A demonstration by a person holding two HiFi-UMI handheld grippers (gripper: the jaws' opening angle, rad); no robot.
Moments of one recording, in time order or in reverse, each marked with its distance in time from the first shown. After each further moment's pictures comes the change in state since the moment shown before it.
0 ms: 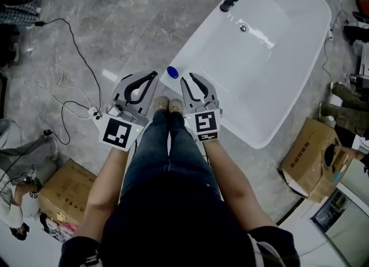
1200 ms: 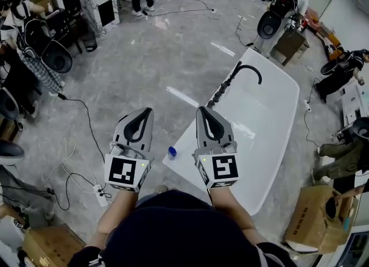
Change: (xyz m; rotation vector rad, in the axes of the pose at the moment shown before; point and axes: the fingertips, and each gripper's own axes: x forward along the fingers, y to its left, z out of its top) left arm -0.075 0.009 0.259 0.129 -0.250 0.331; right arm -0.173 -0.029 0.332 -0.088 -0.522 -0.156
